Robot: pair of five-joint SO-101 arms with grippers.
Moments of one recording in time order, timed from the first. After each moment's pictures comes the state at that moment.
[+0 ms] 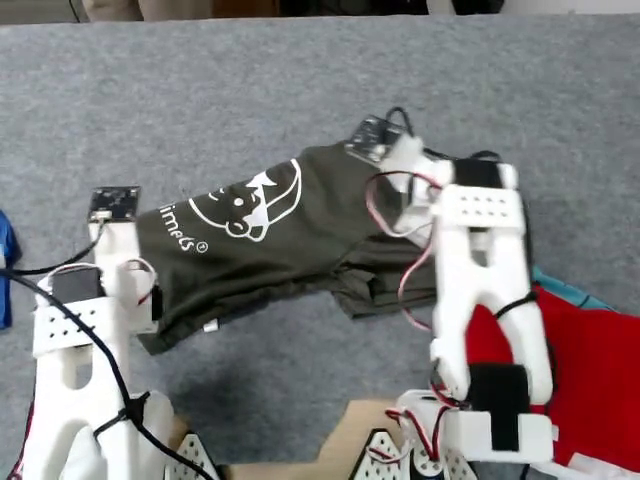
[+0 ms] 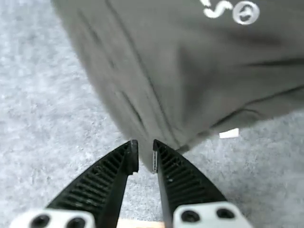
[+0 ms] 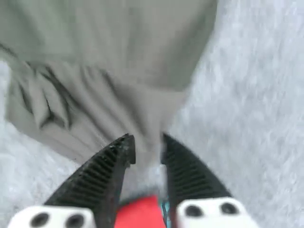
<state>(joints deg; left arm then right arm) -13.7 -45.5 58.6 71.5 -19.0 -3.4 -8.4 21.3 68.9 45.8</state>
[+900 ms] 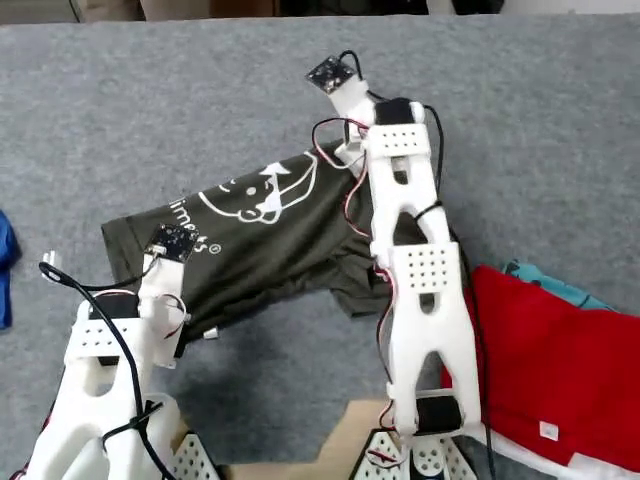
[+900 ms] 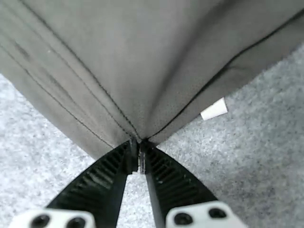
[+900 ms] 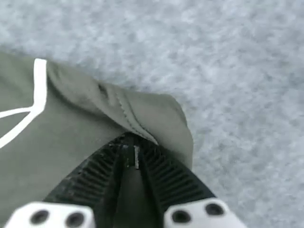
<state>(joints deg) -7.3 -45.5 73.6 61.5 -27.6 -8.8 72.4 -74.9 79.4 26.5</state>
